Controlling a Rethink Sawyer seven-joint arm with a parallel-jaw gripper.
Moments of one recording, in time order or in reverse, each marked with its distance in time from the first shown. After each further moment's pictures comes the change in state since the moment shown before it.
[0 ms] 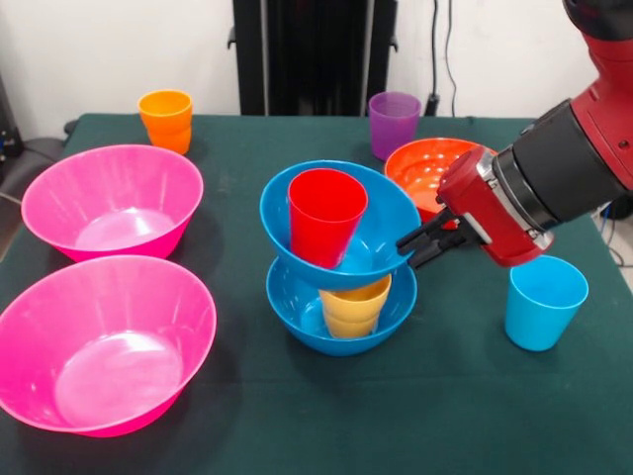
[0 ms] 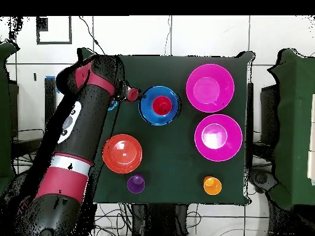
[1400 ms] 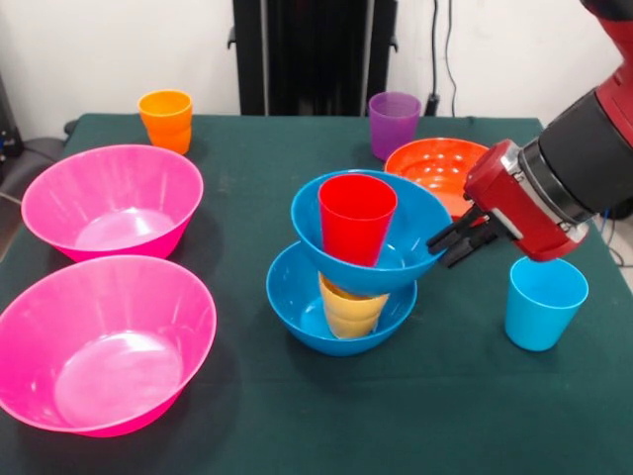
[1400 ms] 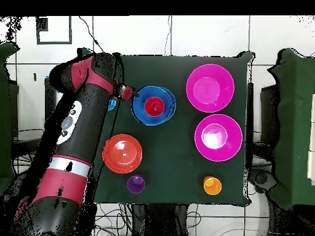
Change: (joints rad) arm -0.002 -0.026 0.012 0.002 0.088 0.012 0.000
